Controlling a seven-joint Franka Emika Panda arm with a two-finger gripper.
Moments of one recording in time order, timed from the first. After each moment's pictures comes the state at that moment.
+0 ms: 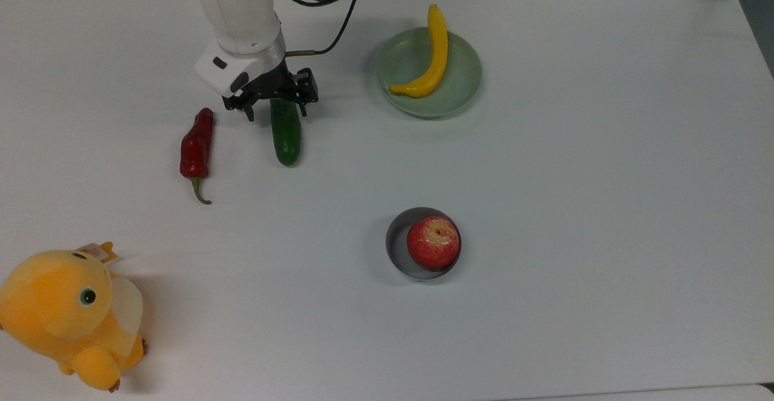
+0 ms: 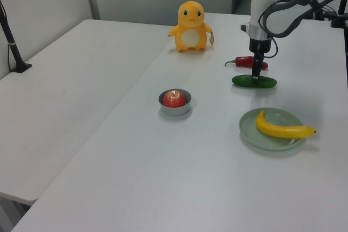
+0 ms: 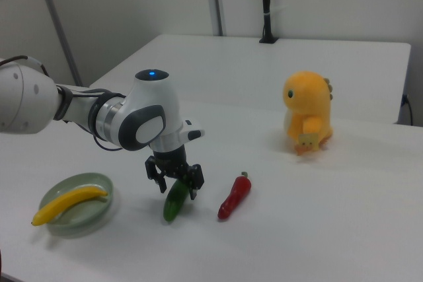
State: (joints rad) arm 0.00 0.24 -0.10 -2.05 0.05 2.29 -0.29
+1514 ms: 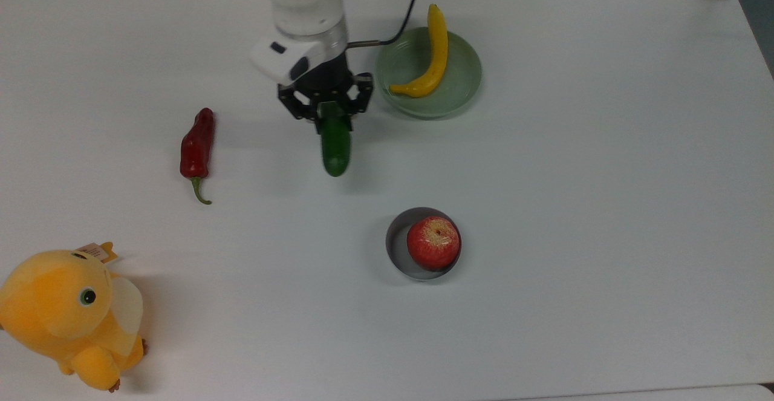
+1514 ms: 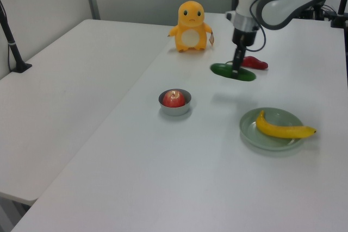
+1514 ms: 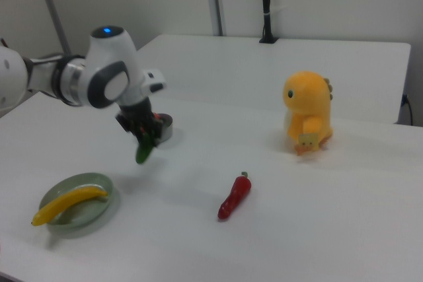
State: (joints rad) arm 0.01 0.21 0.08 -1.91 0.06 2.30 -0.10
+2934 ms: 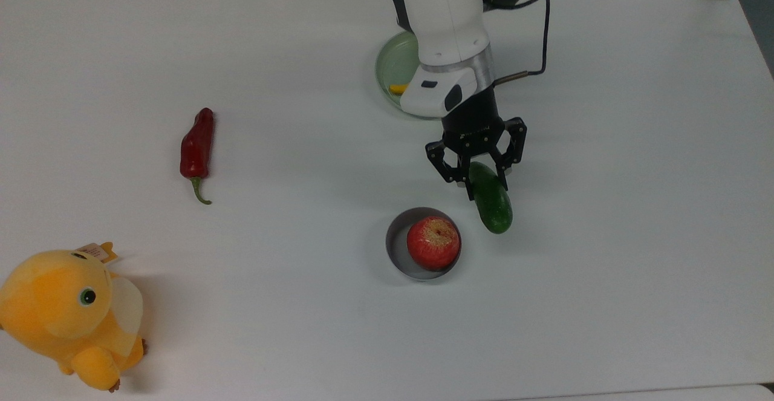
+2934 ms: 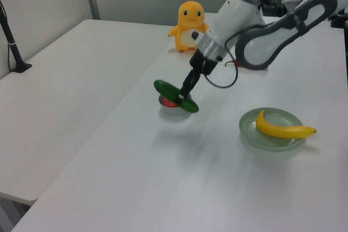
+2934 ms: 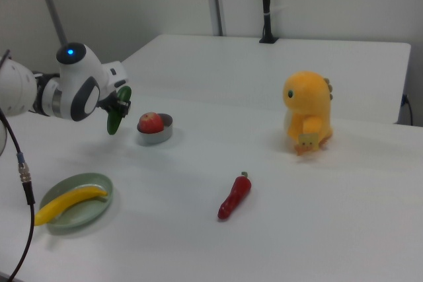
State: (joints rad) arm 0.12 0.47 0.26 -1.74 0.11 2.79 0.03
